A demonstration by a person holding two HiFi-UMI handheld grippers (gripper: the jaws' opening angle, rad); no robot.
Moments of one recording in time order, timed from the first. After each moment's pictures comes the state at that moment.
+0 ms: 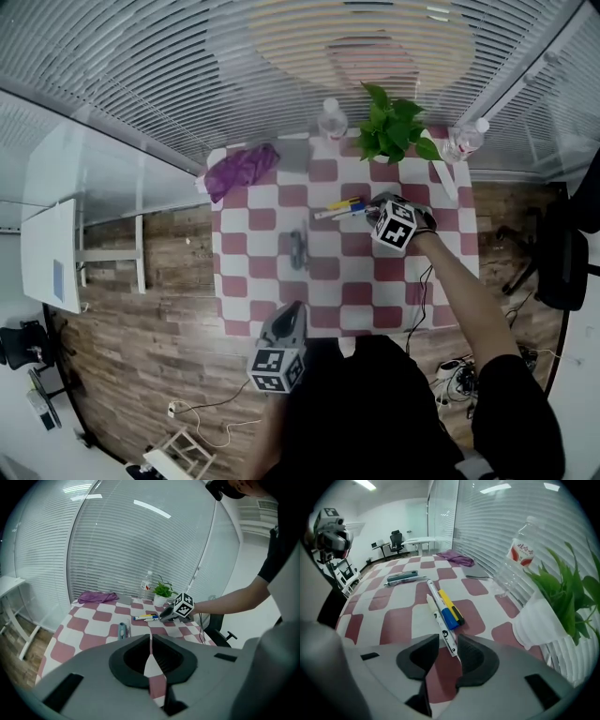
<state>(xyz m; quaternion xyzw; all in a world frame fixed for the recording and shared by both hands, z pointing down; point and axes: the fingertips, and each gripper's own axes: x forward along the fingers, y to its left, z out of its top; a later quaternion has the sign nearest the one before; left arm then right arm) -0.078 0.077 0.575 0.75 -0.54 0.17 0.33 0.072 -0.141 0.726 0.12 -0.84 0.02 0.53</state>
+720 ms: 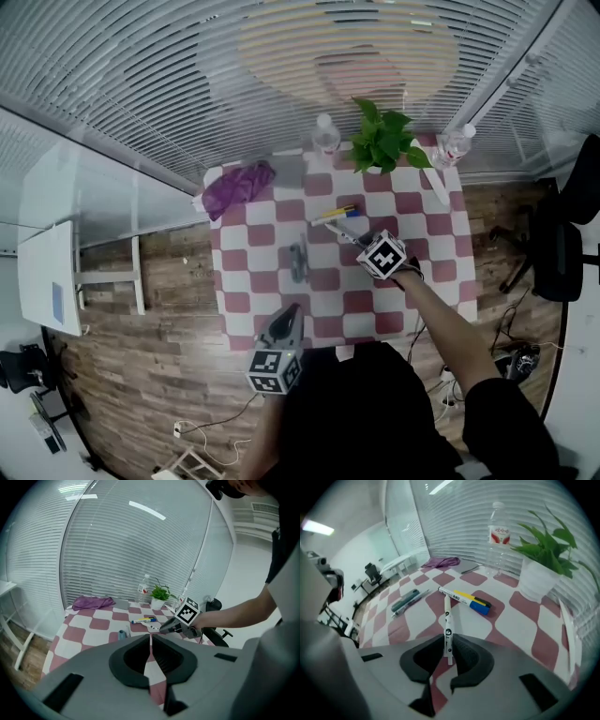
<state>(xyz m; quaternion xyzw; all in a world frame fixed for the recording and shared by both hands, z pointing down) -0.092 0.056 0.567 0.78 -0.51 0.17 0.32 0.050 -0.081 0.718 0.23 -0.83 0.23 0.46</state>
